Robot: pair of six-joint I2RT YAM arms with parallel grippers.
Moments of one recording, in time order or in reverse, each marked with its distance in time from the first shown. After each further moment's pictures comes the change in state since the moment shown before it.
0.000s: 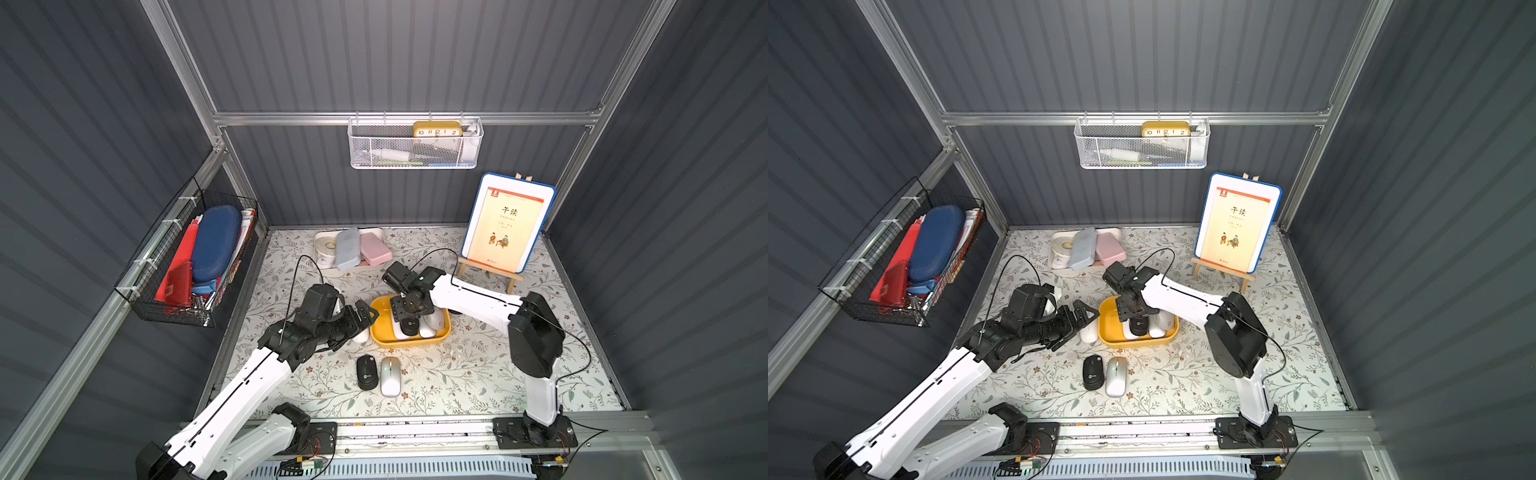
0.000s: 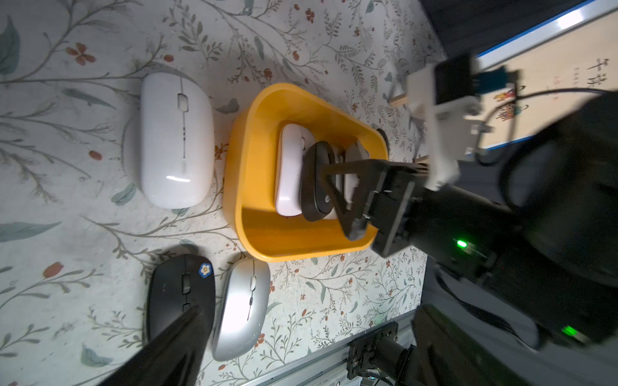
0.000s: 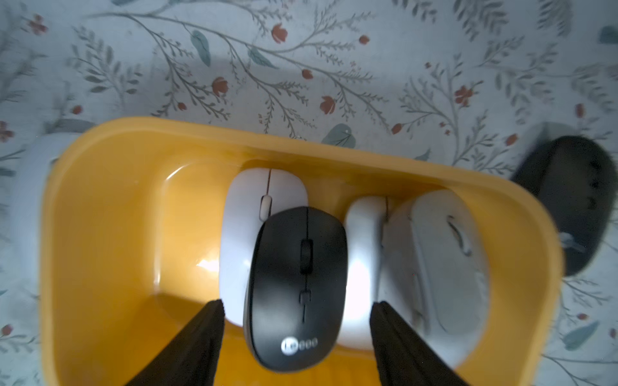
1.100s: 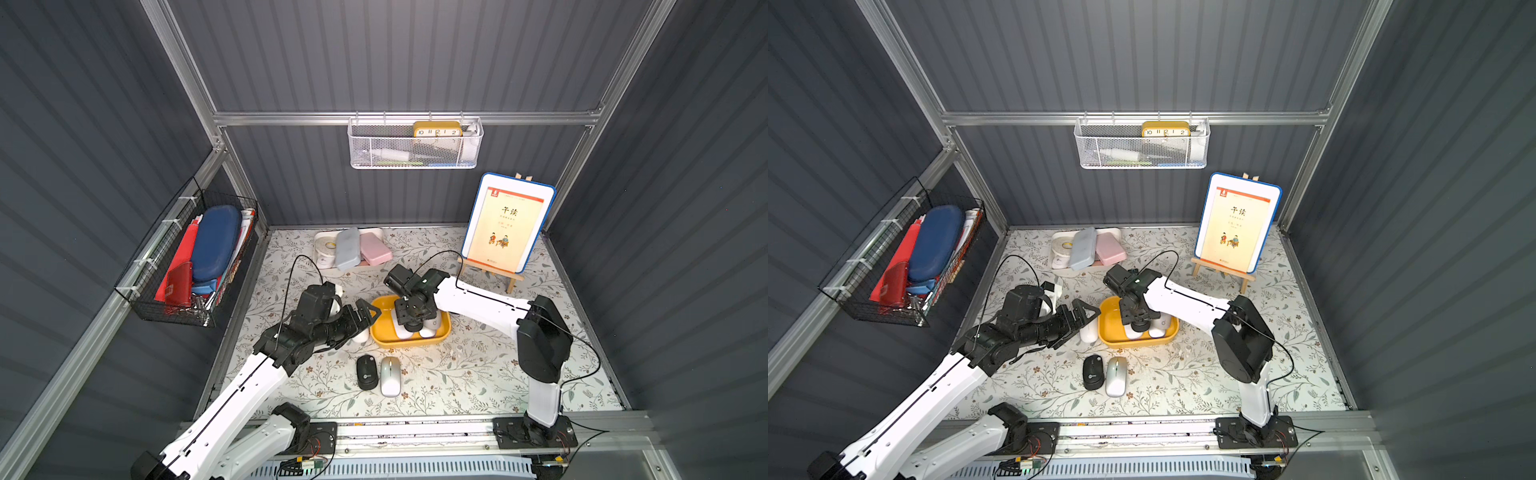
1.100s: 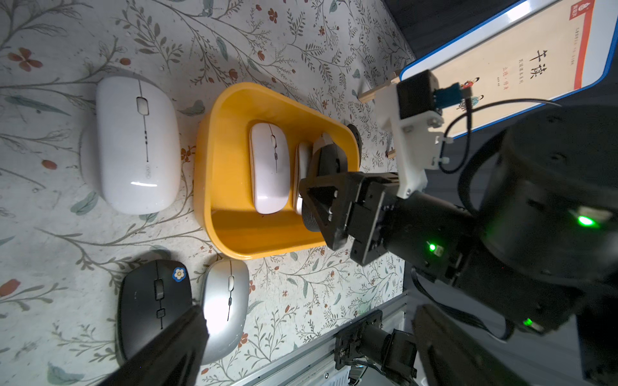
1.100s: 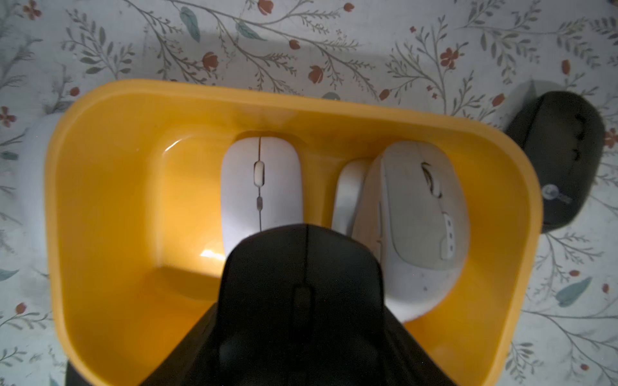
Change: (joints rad) left arm 0.000 -0.049 -0.010 0.075 0.079 0.032; right arm 0.001 0.044 -0.004 -0.045 -0.037 0.043
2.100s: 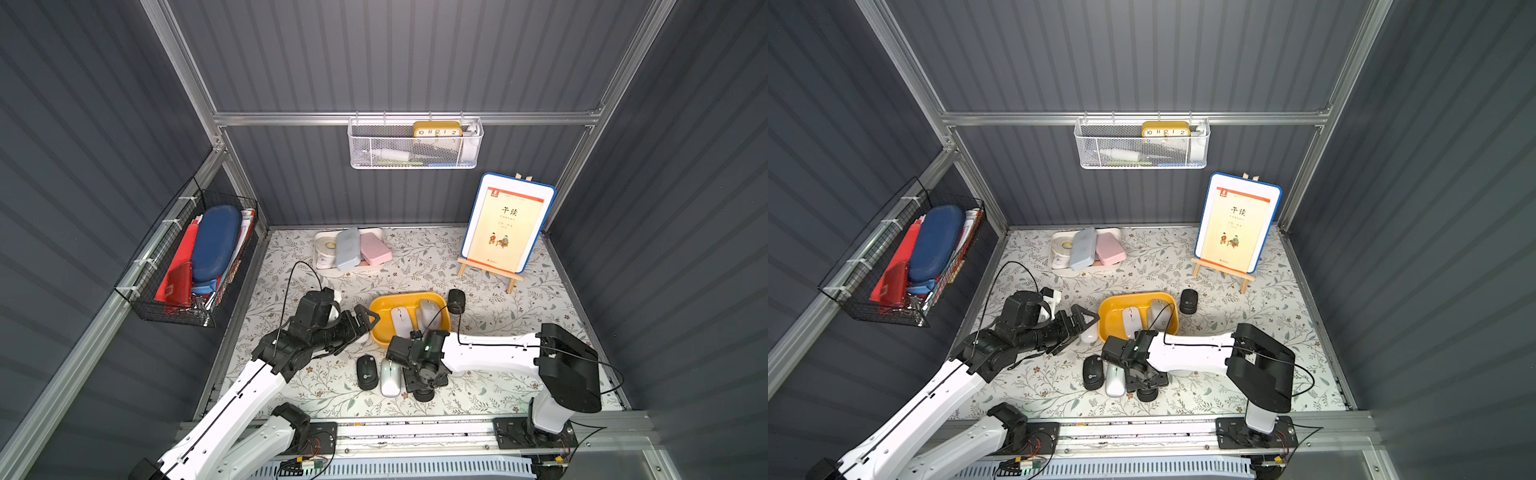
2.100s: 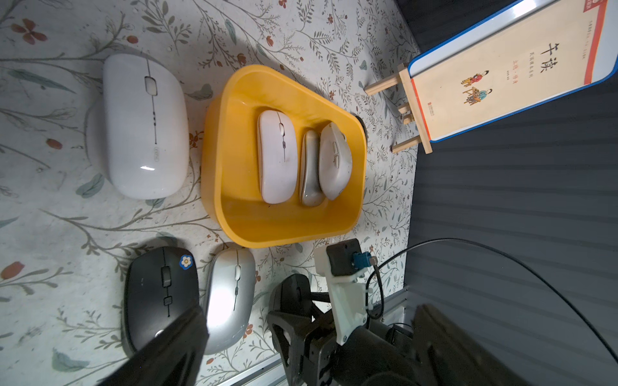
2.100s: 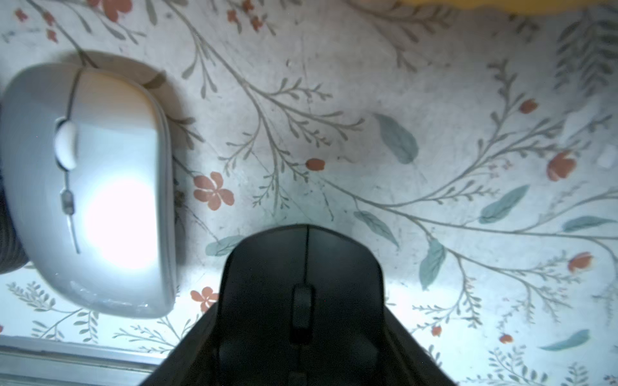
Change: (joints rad) left arm 0.000 -0.046 -0.046 0.000 0.011 -0.013; right arm 0.333 -0.231 -0.475 0.060 -0.105 0.396
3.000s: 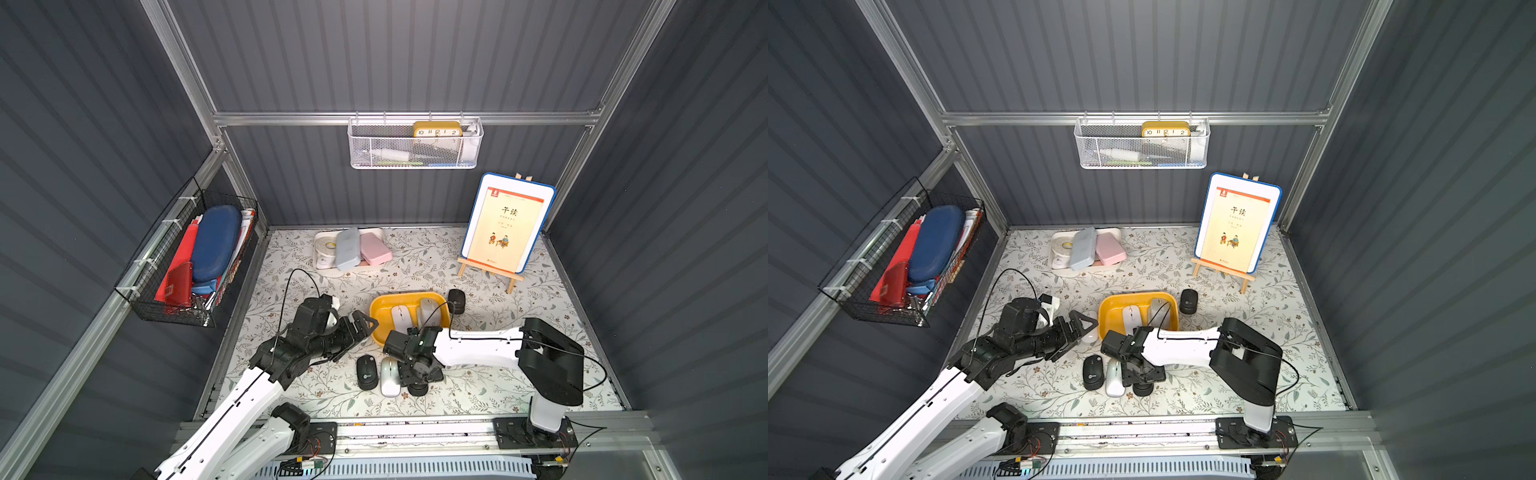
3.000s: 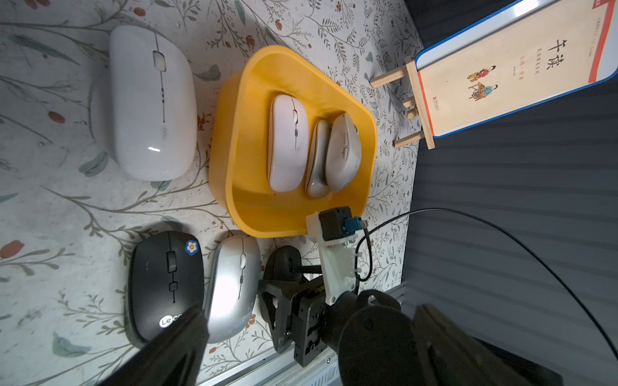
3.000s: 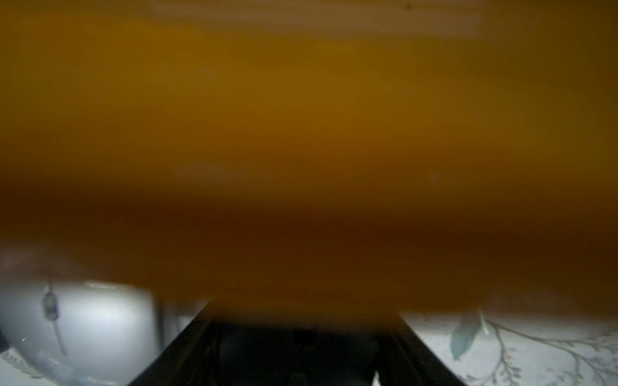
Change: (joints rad) left arm 0.000 -0.055 -0.062 0.000 0.016 -0.029; right arm -0.047 0.087 0.007 0.090 -0.023 -0.026
